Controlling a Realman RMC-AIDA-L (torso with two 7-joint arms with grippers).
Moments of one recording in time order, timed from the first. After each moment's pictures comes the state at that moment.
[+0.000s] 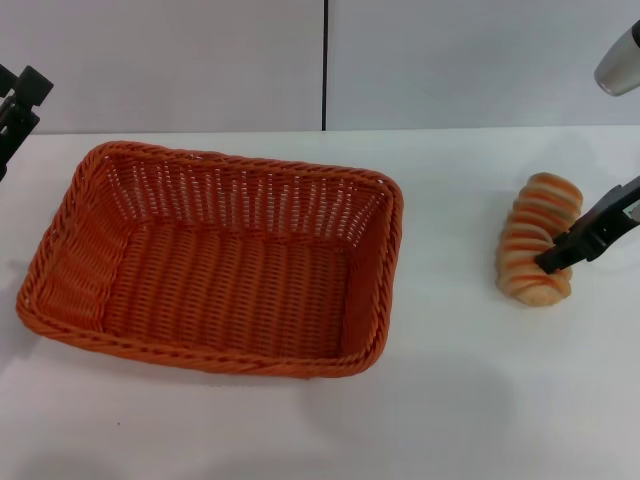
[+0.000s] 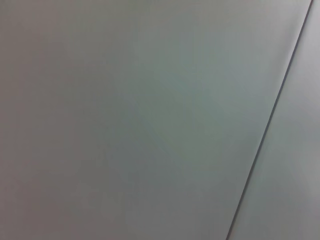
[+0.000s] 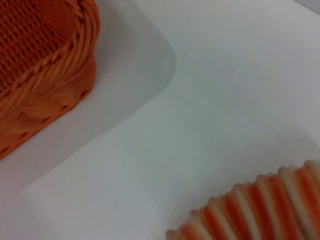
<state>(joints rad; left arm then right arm) -0.29 -2.06 0.45 0.28 1.35 1.73 -1.11 0.85 2.00 -0.87 -0.76 -2.76 -1.52 2.13</state>
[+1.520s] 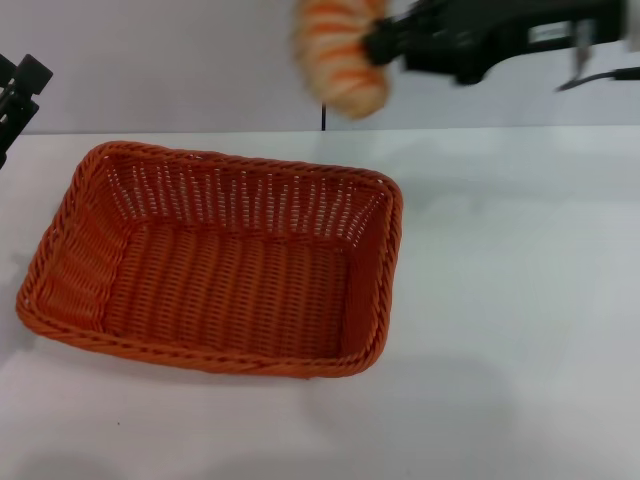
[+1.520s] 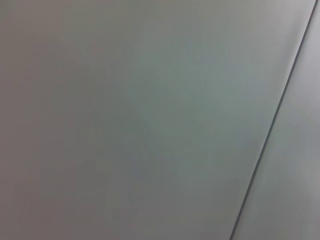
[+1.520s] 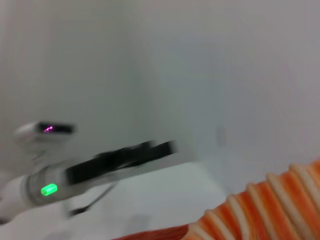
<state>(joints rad) -0.31 -2.06 0.45 0.29 1.34 1.72 -1.13 0.76 2.03 -0.99 -1.07 -1.86 -1.58 1.88</state>
